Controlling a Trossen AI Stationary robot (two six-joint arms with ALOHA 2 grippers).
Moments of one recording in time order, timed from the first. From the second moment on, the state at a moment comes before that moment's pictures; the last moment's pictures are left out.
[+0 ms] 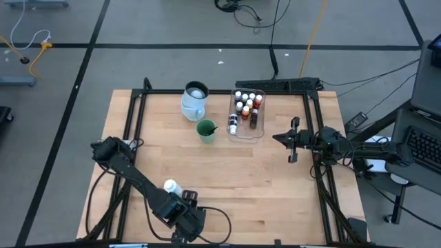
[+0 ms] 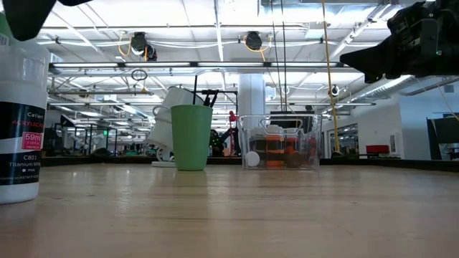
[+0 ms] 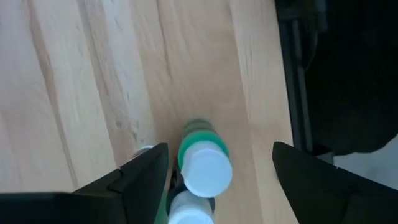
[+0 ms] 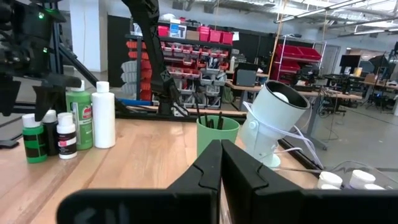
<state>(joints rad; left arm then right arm) -0.68 1.94 1.63 -0.97 -0.03 -0.51 -0.14 0.30 0.01 0.38 -0.03 -0.09</state>
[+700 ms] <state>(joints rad) -0.68 1.94 1.58 -0.97 -0.03 -0.42 -0.14 0.30 0.01 0.38 -0.03 -0.09</state>
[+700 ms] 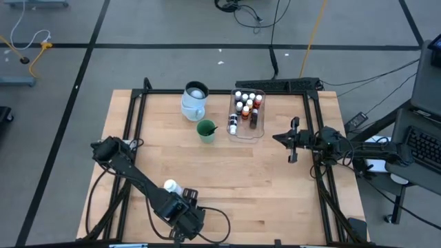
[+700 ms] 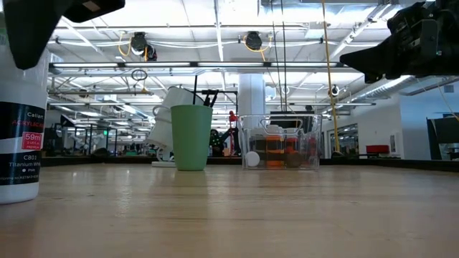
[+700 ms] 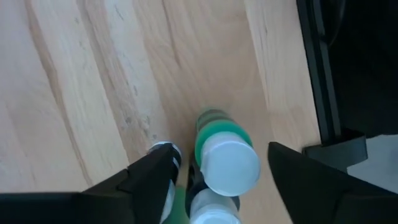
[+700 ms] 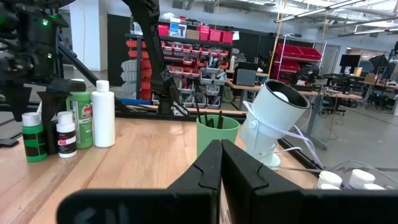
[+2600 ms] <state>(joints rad) 0.29 2.21 2.15 -0.86 0.02 0.13 -0.14 0.30 0.01 0.39 -0.03 -0.27</state>
